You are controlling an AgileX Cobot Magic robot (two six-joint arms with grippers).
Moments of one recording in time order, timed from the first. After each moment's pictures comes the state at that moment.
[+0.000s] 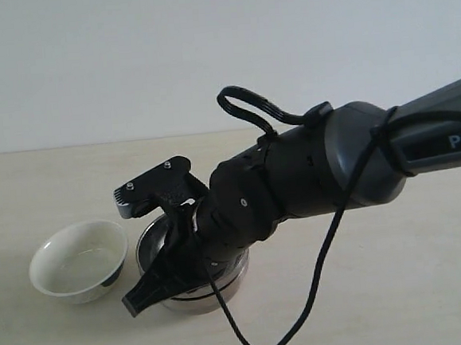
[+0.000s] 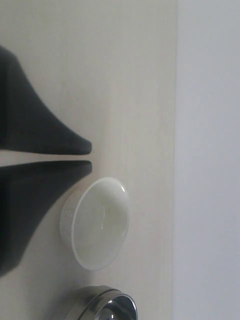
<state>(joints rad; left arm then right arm) 0.01 0.00 0.00 -0.09 0.31 0.04 0.89 1.91 -1.20 0.14 0.31 -0.05</state>
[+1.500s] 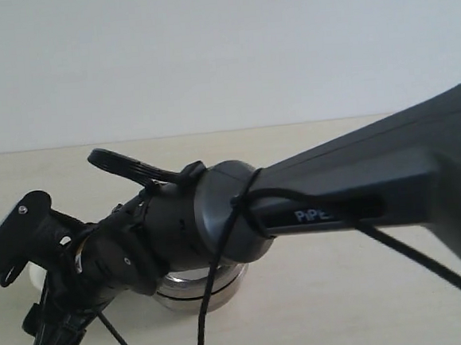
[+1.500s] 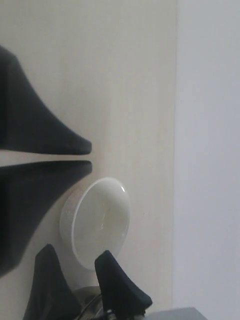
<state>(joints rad) 0.01 0.00 0.00 -0.09 0.31 0.04 1.06 2.12 -1.47 0.13 0.18 -0.39</state>
